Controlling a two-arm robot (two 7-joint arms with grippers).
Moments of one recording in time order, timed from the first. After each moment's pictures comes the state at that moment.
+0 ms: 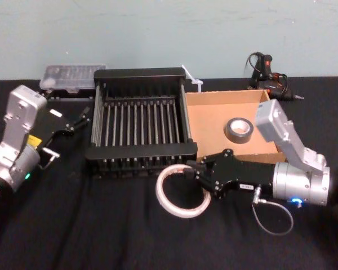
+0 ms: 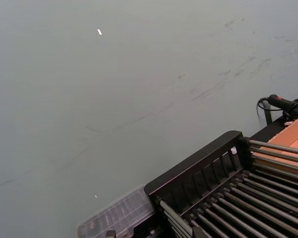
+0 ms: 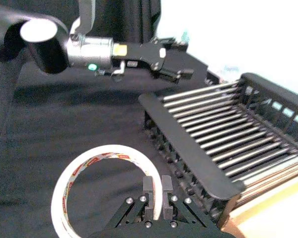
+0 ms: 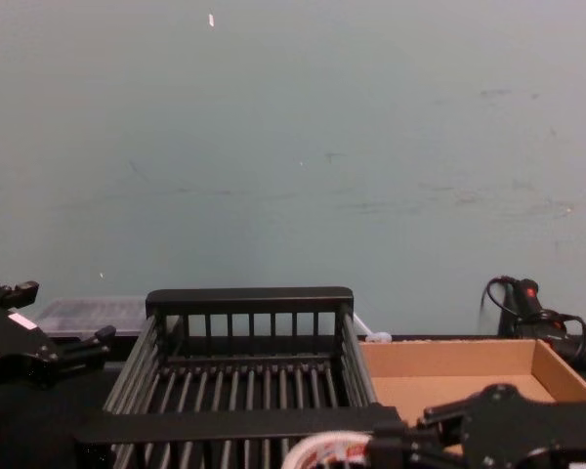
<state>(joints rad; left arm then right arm) -0.20 0.60 0.45 -1.41 -0.25 -0.12 0.03 0.30 0.62 -0.62 -1.55 0.47 0.10 0.71</state>
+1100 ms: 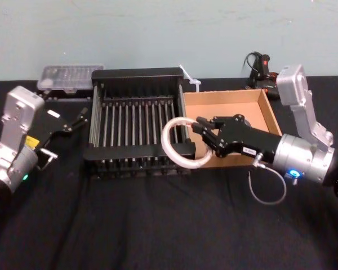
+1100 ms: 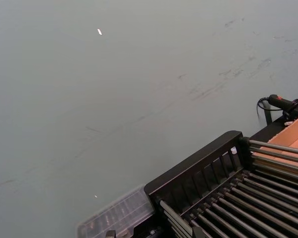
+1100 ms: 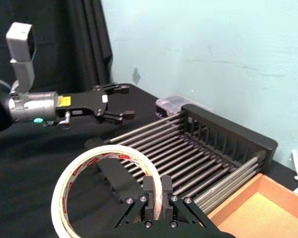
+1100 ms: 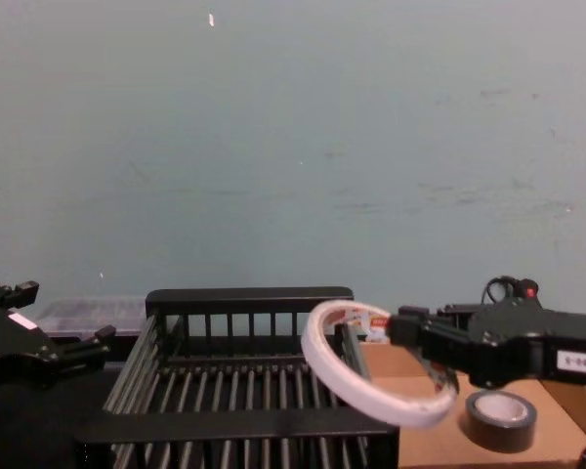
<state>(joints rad) -0.20 0.60 0.45 -1.41 -0.25 -0.12 0.03 0.31 0.55 -0.52 -1.50 0.57 0.07 0.61</state>
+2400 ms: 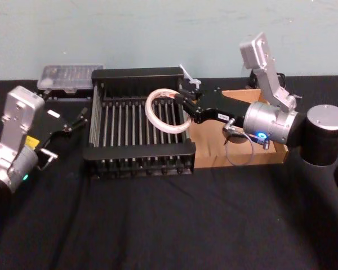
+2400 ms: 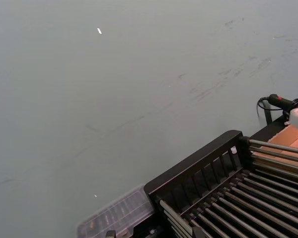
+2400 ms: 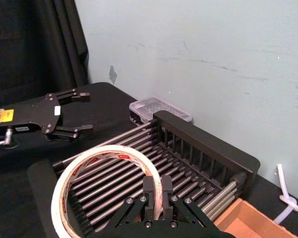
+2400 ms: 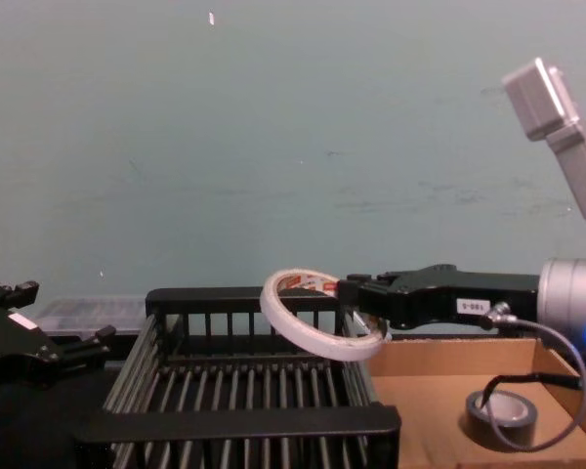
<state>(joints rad) -0.20 0.60 0.45 -1.41 -0.25 -0.12 0.03 0.56 0.36 -0.58 -1.17 0.49 0.09 0.61</state>
